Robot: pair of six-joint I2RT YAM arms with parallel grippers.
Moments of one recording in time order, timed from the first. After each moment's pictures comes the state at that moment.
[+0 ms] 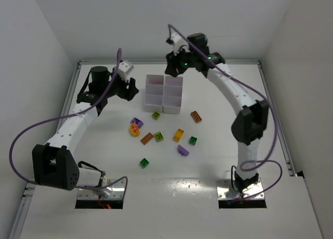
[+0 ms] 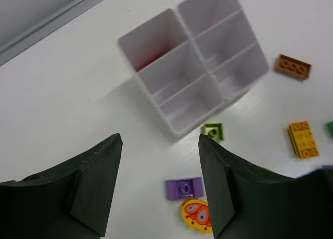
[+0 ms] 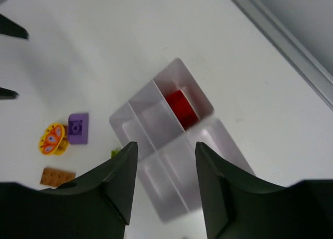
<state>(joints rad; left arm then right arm) -0.13 1.33 1.10 -0.19 0.45 0.21 0.46 2.10 2.05 -0.53 -0.44 -0.22</state>
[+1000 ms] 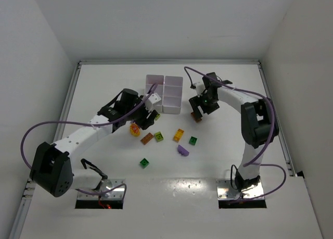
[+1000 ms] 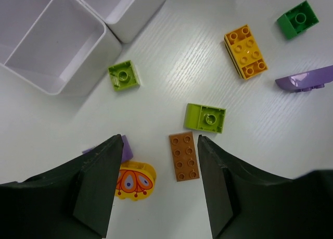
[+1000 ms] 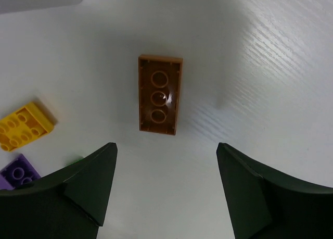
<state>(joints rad) -0.50 1.29 0.91 -0.33 0.30 0.31 0.28 1.90 1.30 -0.66 -0.21 -0.21</state>
